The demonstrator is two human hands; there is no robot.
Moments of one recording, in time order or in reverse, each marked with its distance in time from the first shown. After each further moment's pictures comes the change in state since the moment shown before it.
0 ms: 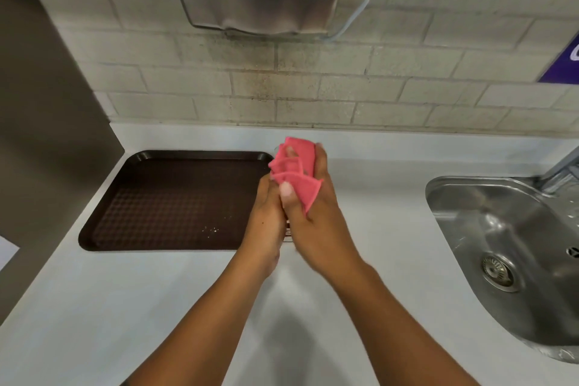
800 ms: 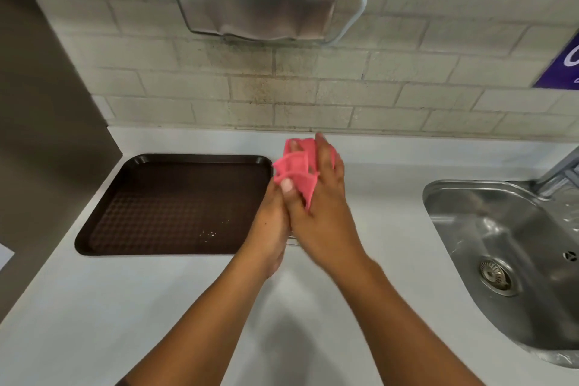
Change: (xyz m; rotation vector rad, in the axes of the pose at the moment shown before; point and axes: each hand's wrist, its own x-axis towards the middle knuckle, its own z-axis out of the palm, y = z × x) left_hand -0.005 0.021 0.011 -0.249 -0.102 -0.176; right_hand 0.009 -0.007 -0.010 -0.145 0.061 -0.154
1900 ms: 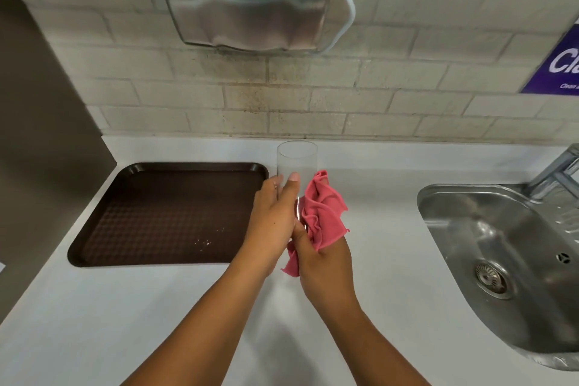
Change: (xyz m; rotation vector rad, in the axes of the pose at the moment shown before) left_hand 0.010 0.006 0.005 0.536 0.195 0.164; right_hand -0.047 0.024 0.013 0.410 0.118 0.419
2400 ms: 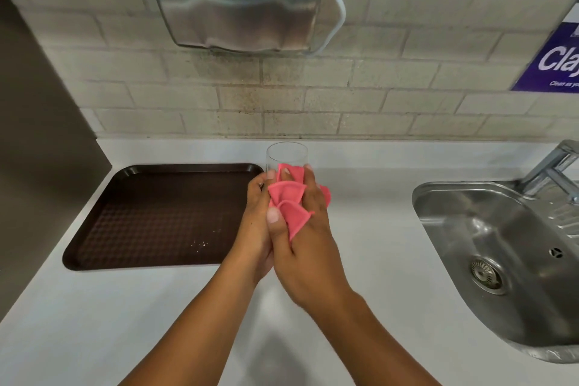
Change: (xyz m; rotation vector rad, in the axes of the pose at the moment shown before) left_hand 0.000 -0.013 -0.003 -0.443 -0.071 -0.032; right_hand 0.000 -0.031 0.006 -0.375 -0.132 -0.291
